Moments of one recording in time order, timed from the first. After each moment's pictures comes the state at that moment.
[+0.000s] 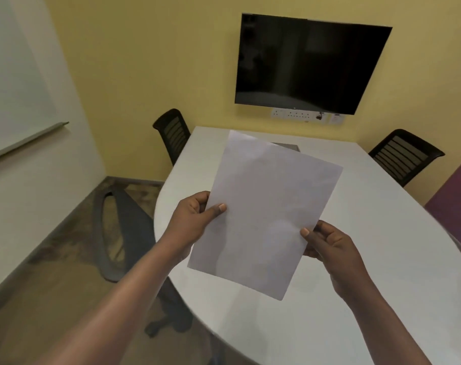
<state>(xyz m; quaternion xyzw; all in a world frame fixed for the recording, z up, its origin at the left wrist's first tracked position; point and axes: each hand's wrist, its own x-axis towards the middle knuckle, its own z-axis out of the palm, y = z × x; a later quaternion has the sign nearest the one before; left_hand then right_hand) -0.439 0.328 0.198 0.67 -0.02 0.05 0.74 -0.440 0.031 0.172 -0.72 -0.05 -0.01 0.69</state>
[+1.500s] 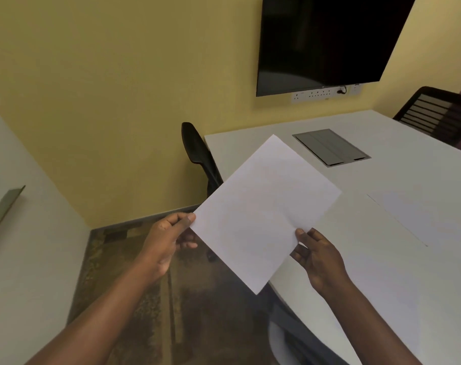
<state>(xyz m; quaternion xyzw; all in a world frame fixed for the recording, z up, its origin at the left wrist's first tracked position) 0.007 0.938 0.127 0.68 0.00 -0.14 0.72 -0.082 0.623 0.086 -0.50 0.24 -0.07 0.83</state>
